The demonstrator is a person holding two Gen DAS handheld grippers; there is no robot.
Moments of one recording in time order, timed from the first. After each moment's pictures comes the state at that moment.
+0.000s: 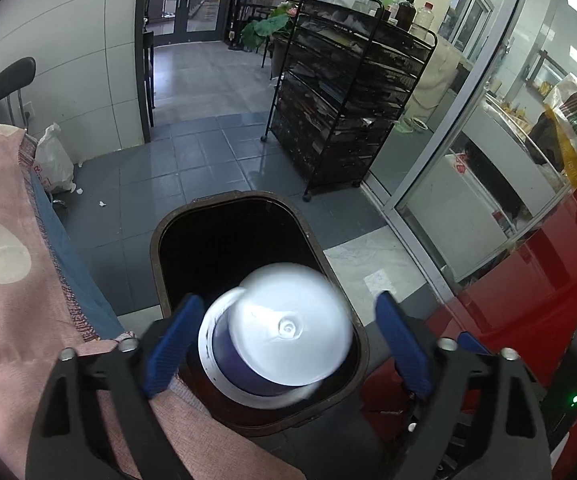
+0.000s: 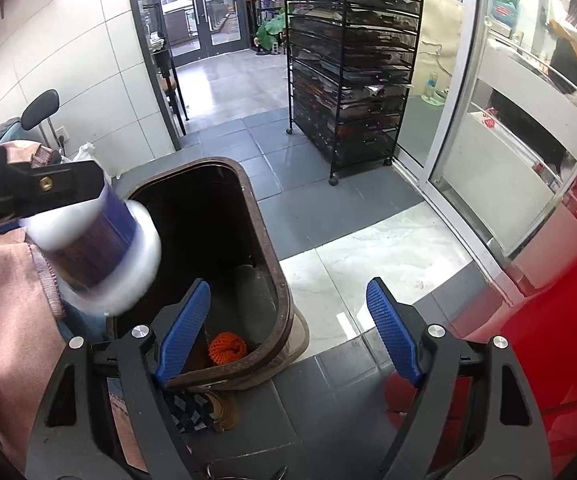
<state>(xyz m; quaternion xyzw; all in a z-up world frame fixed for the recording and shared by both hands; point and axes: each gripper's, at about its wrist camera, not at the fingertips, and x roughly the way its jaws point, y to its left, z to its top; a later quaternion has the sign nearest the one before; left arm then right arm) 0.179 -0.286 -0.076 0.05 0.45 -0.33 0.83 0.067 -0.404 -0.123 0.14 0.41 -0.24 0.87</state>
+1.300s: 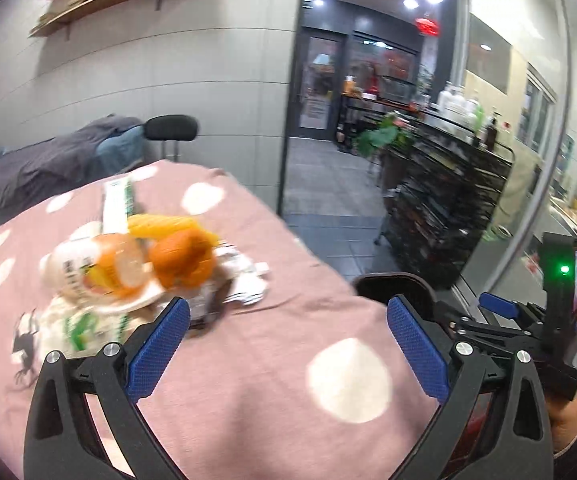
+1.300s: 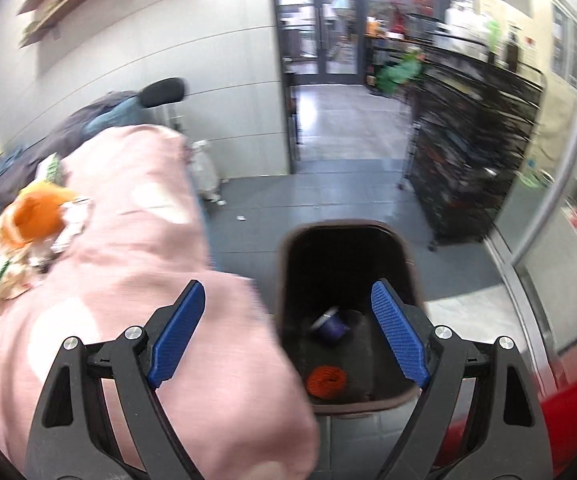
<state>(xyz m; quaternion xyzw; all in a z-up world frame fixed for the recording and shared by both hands) 0.104 -0.075 0.004 -0.02 0.30 -0.13 0.95 0.116 -0.267 -0.045 0.05 0.36 -0.05 0.93</state>
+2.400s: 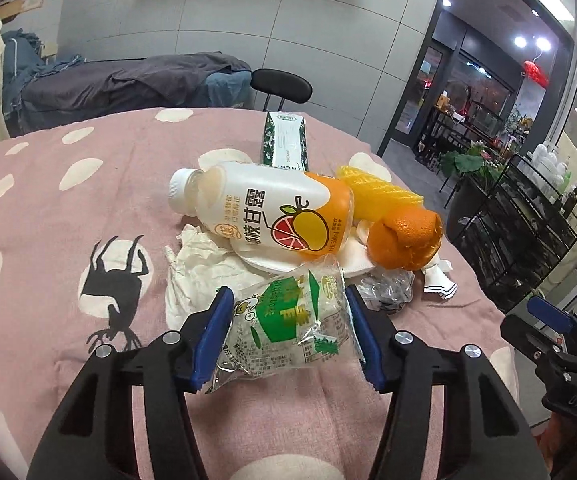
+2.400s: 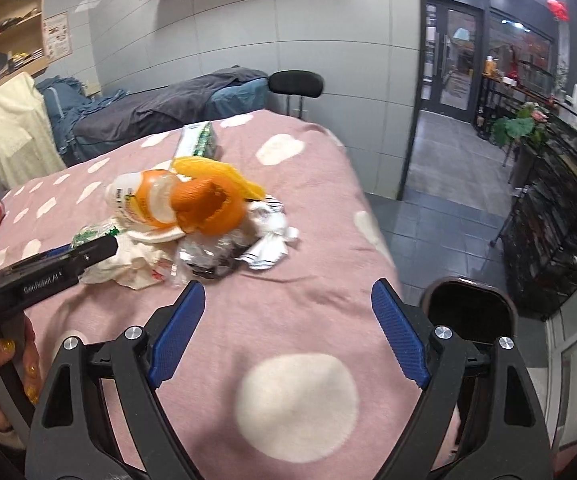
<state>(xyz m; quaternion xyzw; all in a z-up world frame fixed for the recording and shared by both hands) 0.113 0.084 -0.031 -0.13 0.34 -0.01 0.93 0.138 -0.113 -0.012 -0.03 0.35 0.14 0.92</state>
